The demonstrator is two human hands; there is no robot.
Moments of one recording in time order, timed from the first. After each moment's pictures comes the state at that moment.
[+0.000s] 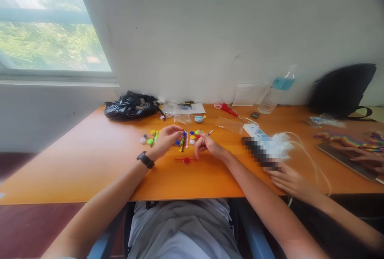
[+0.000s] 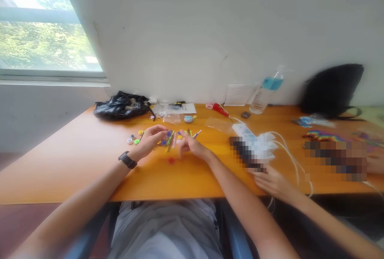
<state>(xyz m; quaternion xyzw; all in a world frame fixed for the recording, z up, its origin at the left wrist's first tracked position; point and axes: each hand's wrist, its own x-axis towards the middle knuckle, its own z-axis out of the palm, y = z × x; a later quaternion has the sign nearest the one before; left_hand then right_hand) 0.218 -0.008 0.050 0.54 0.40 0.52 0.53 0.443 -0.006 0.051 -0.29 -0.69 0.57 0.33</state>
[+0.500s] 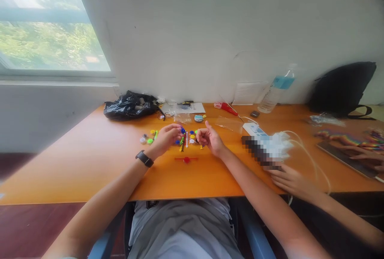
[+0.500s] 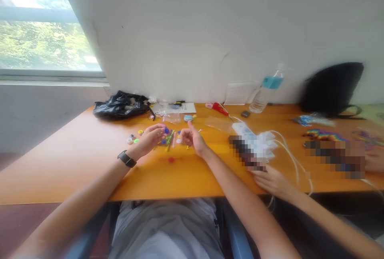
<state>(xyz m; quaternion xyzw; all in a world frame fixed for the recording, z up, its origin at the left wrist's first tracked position) 0.216 -0.001 0.049 0.41 0.34 0.53 0.66 0.448 0.008 0.047 -0.29 -0.58 0.64 0.41</state>
